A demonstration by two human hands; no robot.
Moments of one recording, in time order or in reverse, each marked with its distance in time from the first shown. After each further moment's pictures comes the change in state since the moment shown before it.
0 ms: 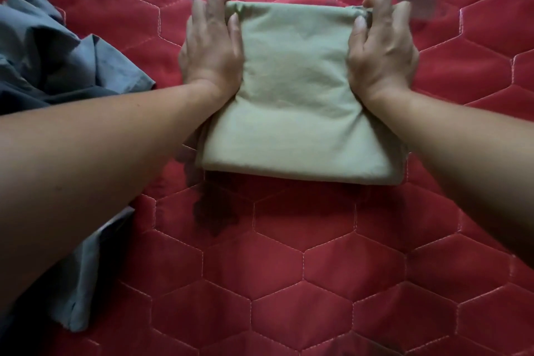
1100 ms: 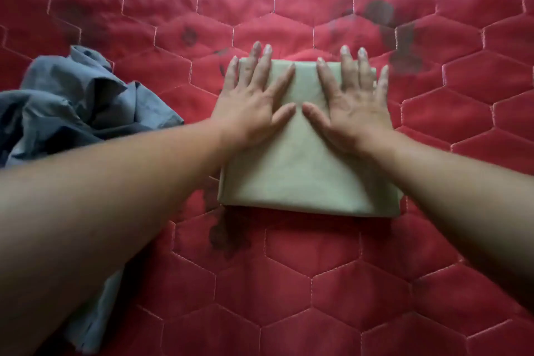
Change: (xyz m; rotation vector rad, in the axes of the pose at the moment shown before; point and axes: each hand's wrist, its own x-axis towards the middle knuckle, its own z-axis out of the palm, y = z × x) left_hand -0.011 0.015 -0.024 0.387 -0.351 0.519; right_hand -0.018 -0.025 -0.013 -0.281 -0.353 -0.343
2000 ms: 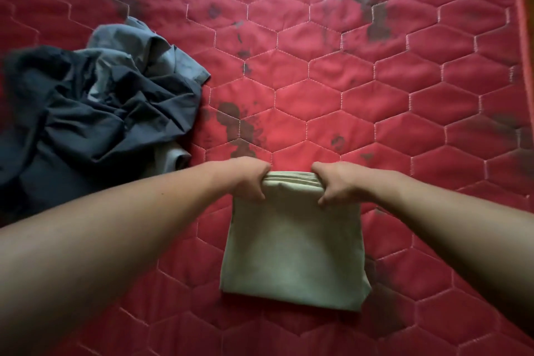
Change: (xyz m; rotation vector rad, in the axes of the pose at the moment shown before) left_hand -0.206 0.070 -0.031 -0.177 -0.840 0.071; right_hand -0.207 -0.053 -0.060 0.079 -0.940 -0.161
